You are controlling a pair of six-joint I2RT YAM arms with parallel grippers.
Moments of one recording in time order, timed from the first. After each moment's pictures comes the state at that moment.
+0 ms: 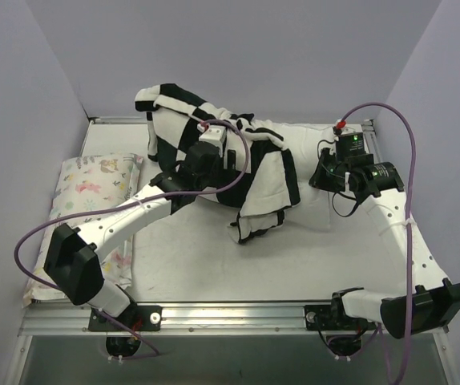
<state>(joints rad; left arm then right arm) -0.74 1.52 1.28 -0.28 -0.27 -0.40 0.23 1.24 1.32 -0.91 0.02 0.39</state>
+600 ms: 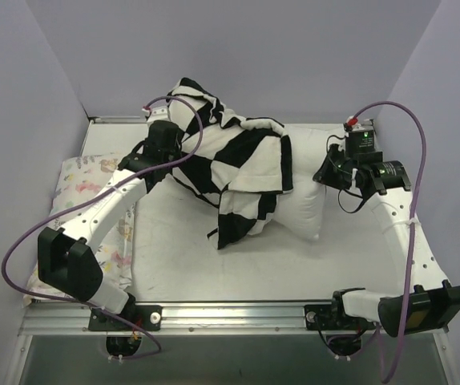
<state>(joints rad) -0.45 1.52 1.36 -0.43 -0.41 -0.48 0.16 1.24 1.34 -0.91 -0.02 0.42</state>
